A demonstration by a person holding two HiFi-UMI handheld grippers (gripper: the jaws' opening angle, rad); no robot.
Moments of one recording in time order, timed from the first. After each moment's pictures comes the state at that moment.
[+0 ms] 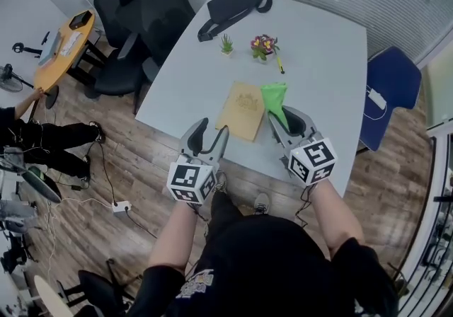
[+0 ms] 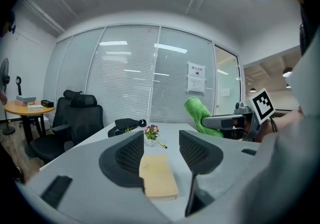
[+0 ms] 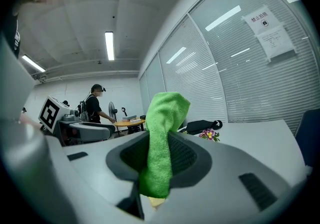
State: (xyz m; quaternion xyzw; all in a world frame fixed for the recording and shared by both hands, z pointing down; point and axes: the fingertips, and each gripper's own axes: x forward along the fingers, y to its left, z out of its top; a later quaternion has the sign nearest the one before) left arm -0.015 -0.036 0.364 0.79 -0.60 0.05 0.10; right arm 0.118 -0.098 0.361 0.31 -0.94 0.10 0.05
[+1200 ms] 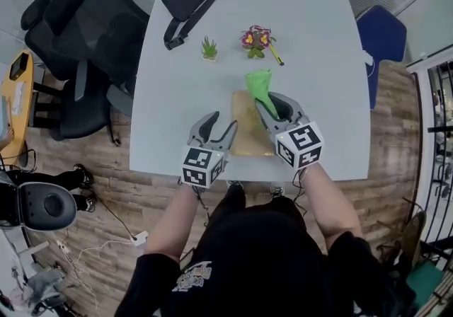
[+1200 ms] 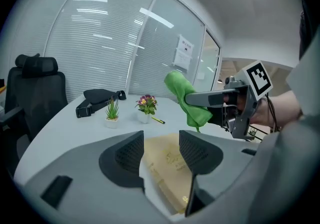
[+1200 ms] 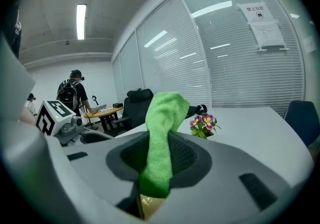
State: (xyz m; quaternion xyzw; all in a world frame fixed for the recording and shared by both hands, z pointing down) left arm -0.077 -0.188 0.498 0.88 -0.40 0.14 0.20; right arm 0.008 -0.225 0.448 0.45 -0.87 0.14 0.13
